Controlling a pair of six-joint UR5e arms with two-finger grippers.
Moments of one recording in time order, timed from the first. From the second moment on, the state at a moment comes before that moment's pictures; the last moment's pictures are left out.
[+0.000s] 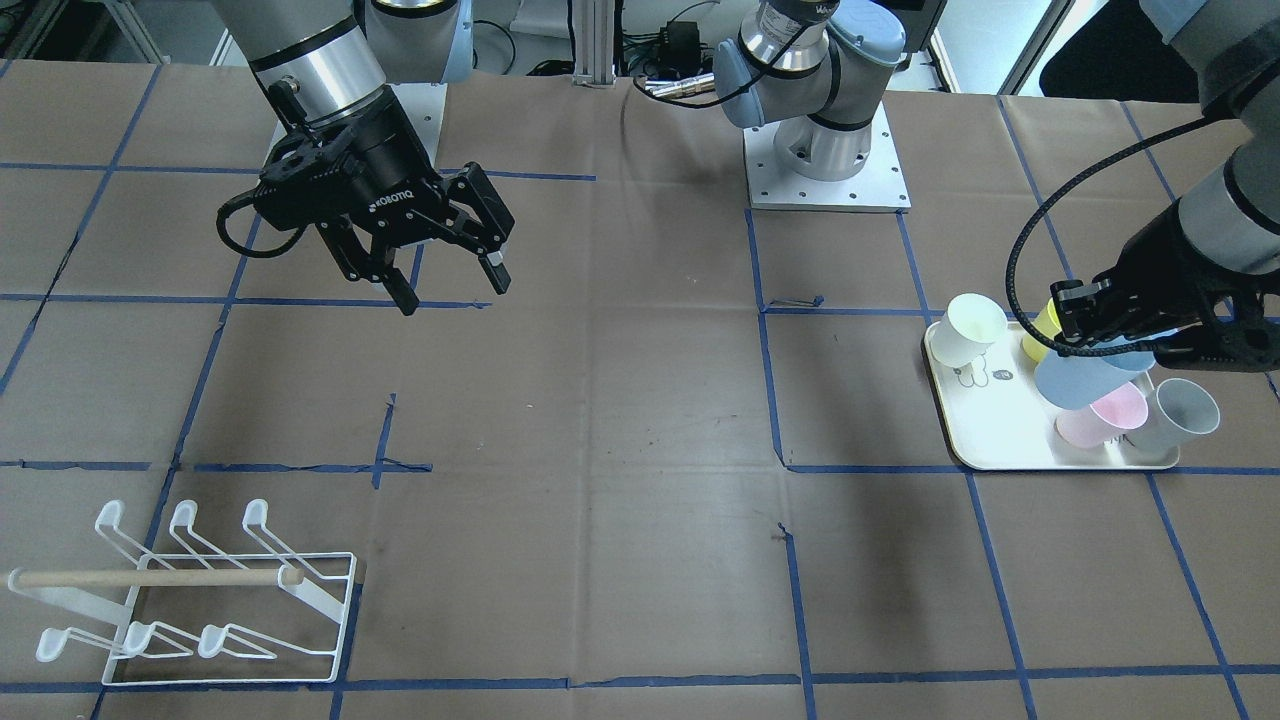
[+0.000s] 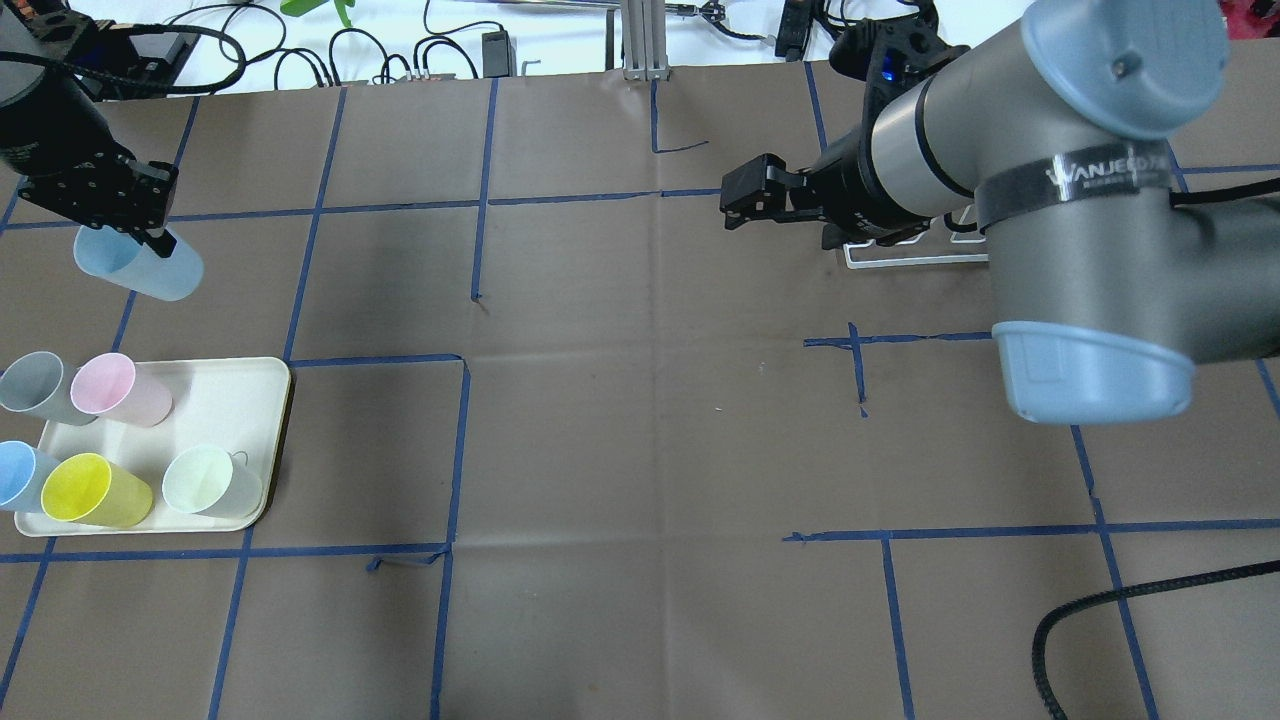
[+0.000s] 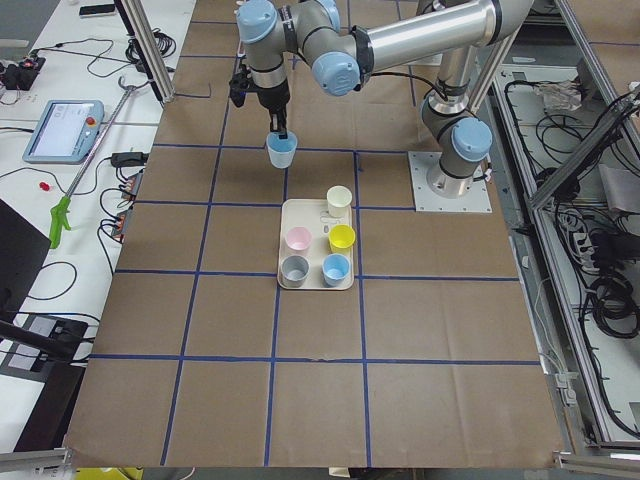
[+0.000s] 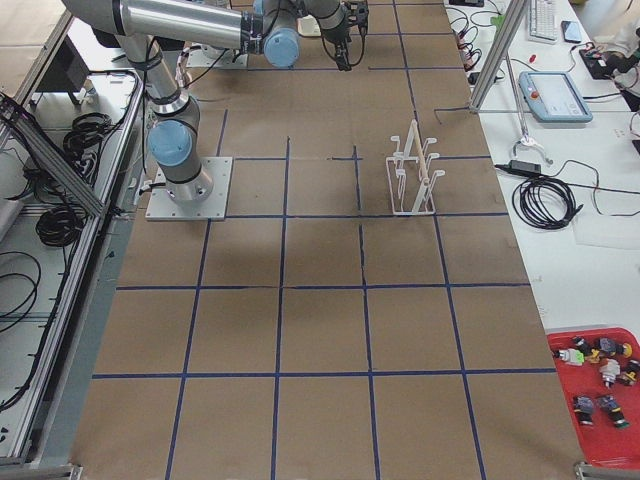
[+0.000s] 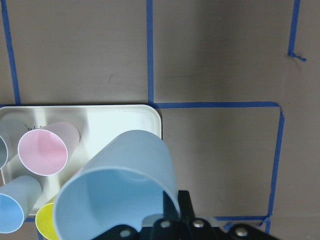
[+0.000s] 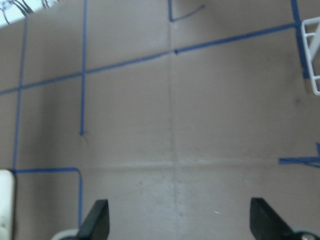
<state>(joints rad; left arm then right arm) -1.23 -1.73 -1.48 -1.58 1.59 0.38 1.65 -1.65 1.94 -2.37 -1.18 0.33</state>
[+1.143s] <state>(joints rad) -1.41 -1.72 -1.81 -0.68 0.95 0.40 1.65 -1.34 2.05 -3.36 -0.87 1.37</state>
